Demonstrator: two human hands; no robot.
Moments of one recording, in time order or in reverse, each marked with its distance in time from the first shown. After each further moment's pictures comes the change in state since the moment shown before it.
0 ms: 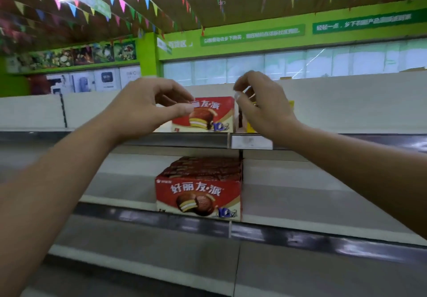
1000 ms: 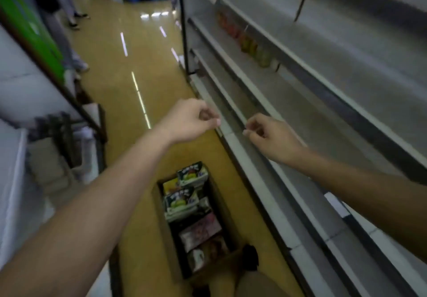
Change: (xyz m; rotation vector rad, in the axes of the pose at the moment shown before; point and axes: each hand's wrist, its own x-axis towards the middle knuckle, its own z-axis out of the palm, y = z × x) left_hand -0.519 -0.178 -0.051 0.121 -0.147 -1.270; right_hand -0.345 -0.277 0.361 0.579 -1.255 -0.021
